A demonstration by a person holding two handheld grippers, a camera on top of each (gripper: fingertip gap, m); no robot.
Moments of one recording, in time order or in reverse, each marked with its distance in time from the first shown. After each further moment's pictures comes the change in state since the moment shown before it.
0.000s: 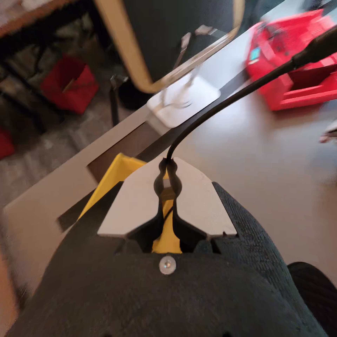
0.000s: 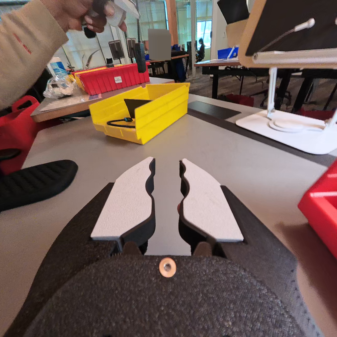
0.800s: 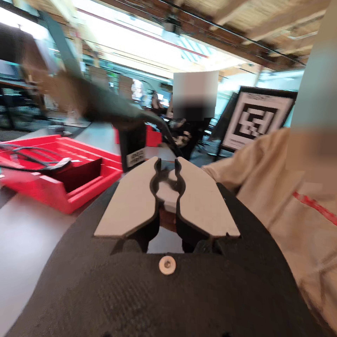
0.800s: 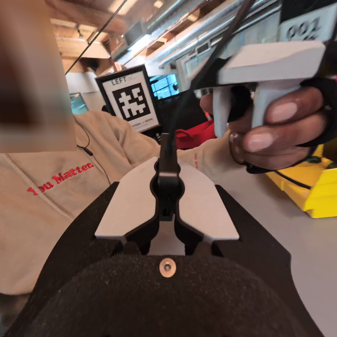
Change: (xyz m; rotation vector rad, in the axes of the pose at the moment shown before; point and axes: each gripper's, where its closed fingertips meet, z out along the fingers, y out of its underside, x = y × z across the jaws) left arm 0.292 -0.031 0.022 0.619 1.169 0.008; right arm -0.142 -0.068 0.028 0.005 -1.094 0.186
